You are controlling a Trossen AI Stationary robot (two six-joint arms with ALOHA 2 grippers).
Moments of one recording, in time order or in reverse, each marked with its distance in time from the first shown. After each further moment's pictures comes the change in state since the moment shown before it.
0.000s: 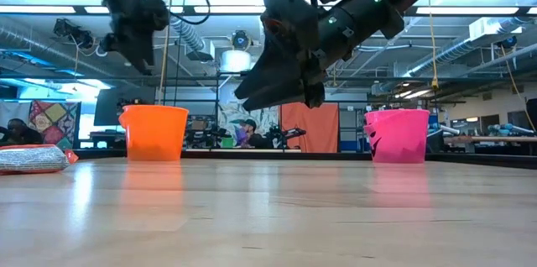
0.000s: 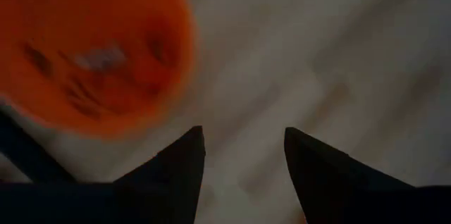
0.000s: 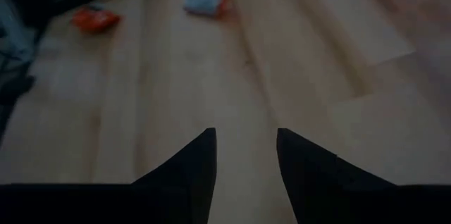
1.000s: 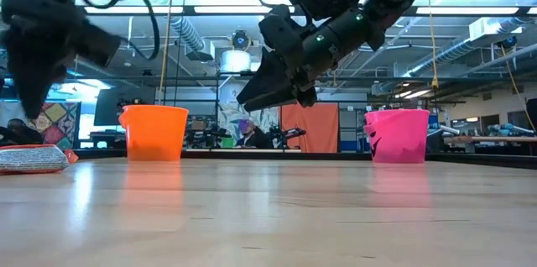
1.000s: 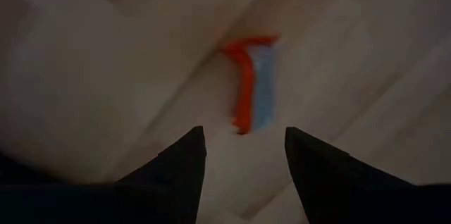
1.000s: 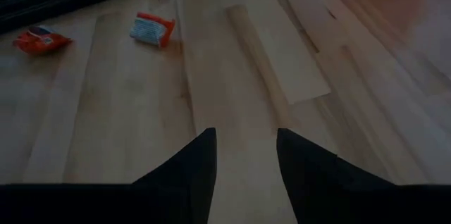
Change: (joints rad) left arm -0.892 -0.070 -0.431 0.092 0.017 -0.755; right arm -0.130 0.000 0.000 0.033 -0.024 -0.128
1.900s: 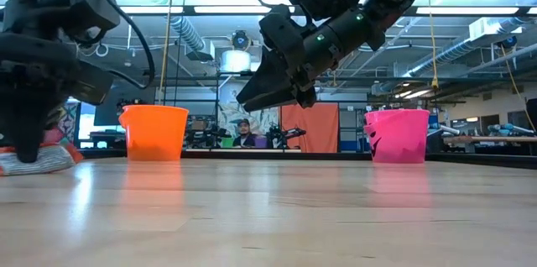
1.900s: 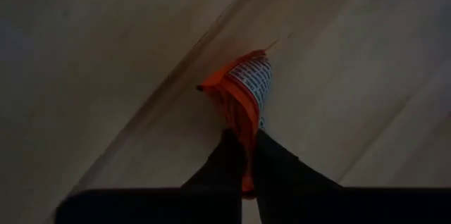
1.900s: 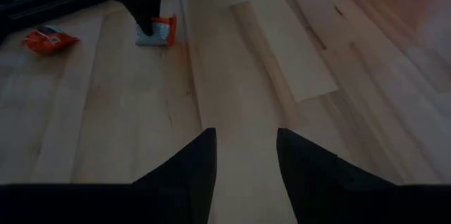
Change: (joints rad) left arm -0.043 0.000 -0.271 0.448 0.036 -0.108; right arm 0.005 0.000 0.000 -0.001 -0.017 0.011
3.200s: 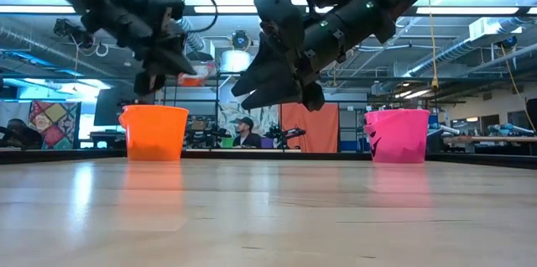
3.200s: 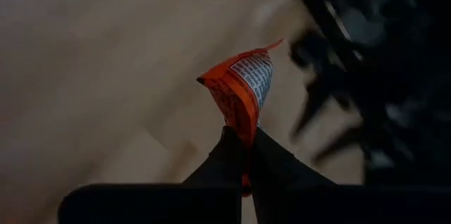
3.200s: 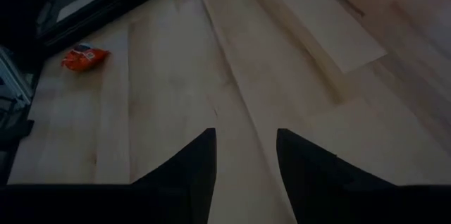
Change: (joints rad) left arm 0.754 -0.001 0.211 0.360 0.323 0.457; right arm 0.084 0.000 0.000 0.000 0.039 0.224
